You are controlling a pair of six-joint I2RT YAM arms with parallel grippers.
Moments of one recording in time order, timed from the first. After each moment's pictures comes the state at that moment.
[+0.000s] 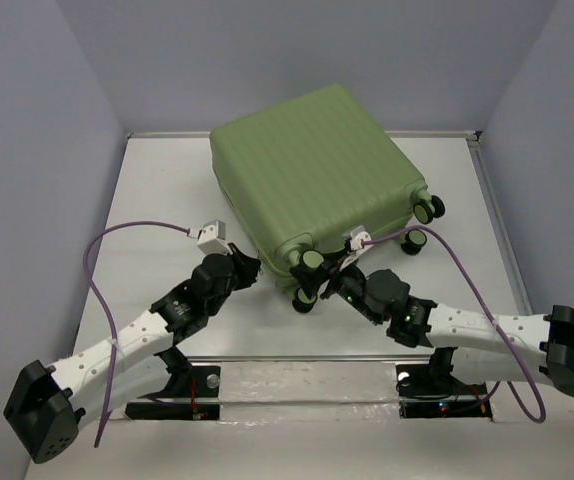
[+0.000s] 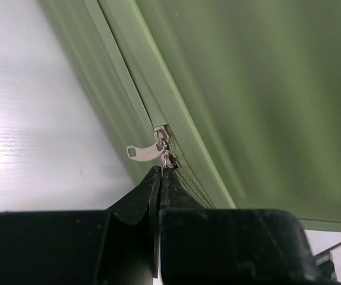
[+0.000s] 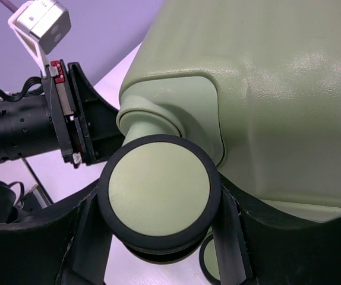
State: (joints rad) left arm -0.78 0.82 0.43 -0.04 -0.39 -0.84; right arm 1.13 1.07 0.49 0.60 0.38 0.37
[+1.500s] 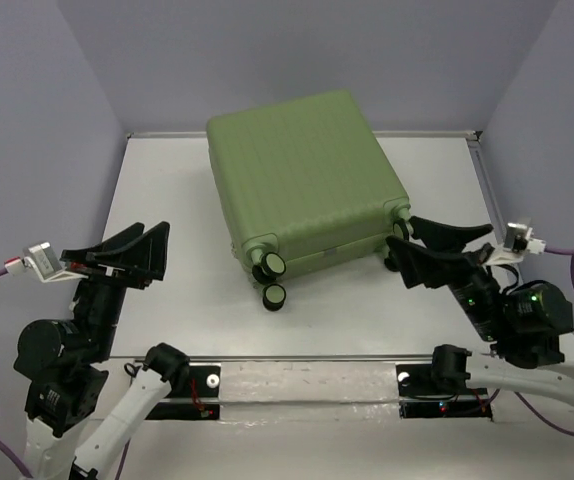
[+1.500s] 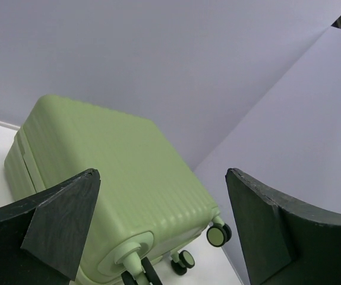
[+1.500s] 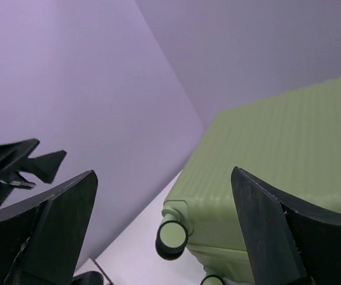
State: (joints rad) left arm -0.49 0.27 0.97 -0.35 -0.25 -0.62; right arm 1.28 0.47 0.79 0.16 0.59 0.23
